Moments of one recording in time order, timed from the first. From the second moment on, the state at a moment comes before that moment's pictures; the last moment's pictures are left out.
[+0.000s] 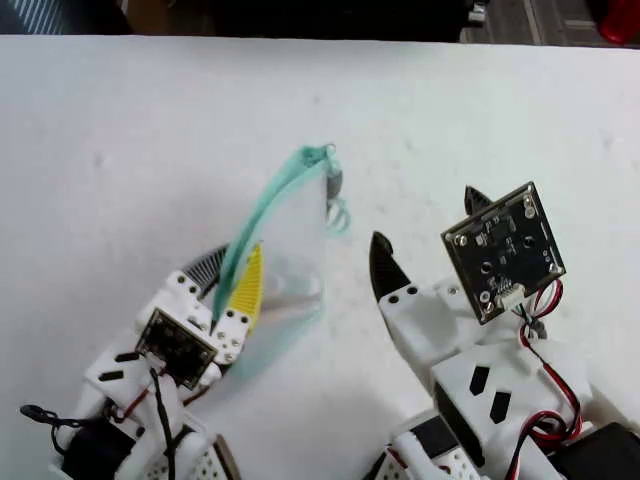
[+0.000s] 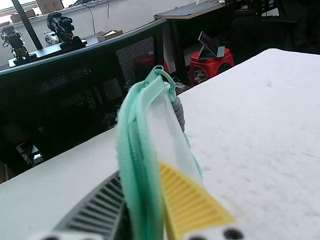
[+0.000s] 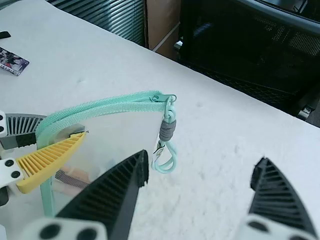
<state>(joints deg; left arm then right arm) 24.9 -104.7 70.3 53.8 -10.4 -26.7 -52.4 -9.0 97.2 9.3</state>
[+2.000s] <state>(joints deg) 34.1 -104.7 71.6 52.2 -10.7 -35.6 -28.5 -22.5 97.3 -16.1</state>
